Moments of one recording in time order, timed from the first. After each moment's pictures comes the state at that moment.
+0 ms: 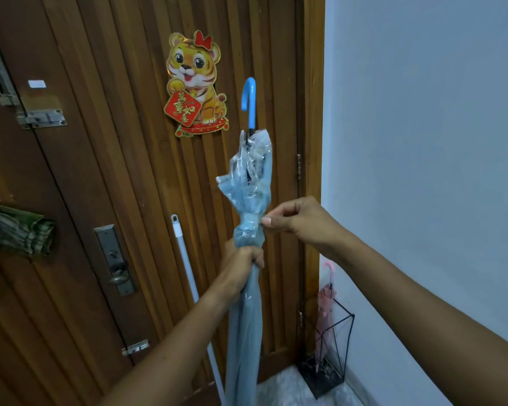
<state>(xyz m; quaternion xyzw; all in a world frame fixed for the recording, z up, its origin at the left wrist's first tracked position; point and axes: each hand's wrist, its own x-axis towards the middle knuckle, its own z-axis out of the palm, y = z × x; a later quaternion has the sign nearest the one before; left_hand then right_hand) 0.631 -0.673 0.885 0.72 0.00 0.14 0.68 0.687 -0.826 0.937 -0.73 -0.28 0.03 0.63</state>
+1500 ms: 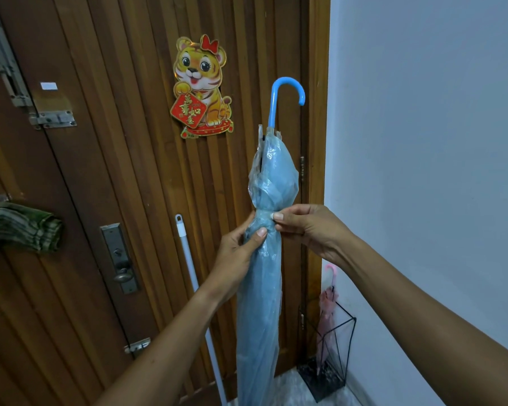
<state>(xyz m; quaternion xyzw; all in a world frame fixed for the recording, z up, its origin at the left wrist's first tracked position) 0.624 -0.662 0.892 0.70 -0.13 0.13 0.69 0.695 -0.834 0.929 -0.59 -0.18 0.15 0.78</state>
